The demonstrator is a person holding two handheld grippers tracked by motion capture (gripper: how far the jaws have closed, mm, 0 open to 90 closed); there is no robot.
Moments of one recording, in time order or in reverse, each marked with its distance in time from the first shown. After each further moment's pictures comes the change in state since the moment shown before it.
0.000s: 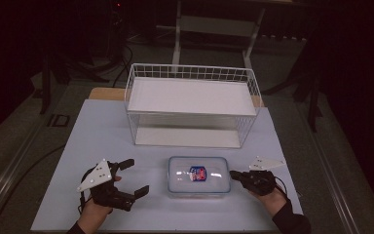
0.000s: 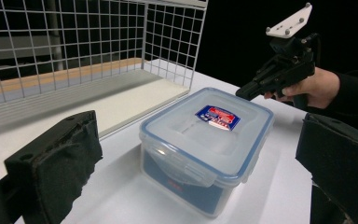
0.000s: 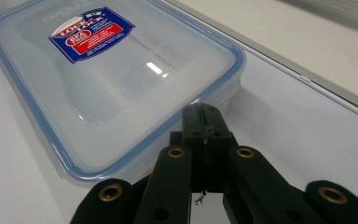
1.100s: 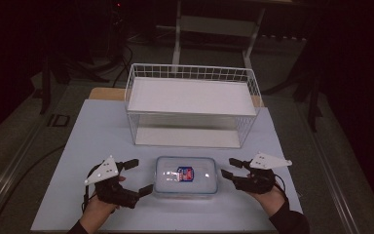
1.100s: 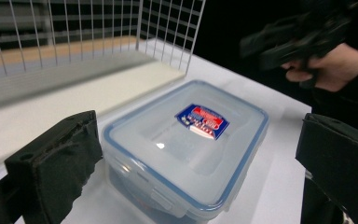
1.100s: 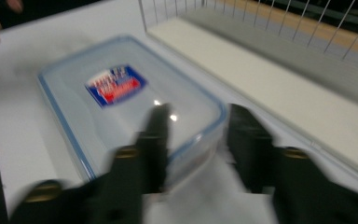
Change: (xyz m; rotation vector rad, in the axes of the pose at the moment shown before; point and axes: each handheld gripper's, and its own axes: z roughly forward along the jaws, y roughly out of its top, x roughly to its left) left arm 0.002 0.006 0.014 0.091 -0.018 -0.059; right arm 0.025 0.033 -0.020 -0.205 0.045 -0.024
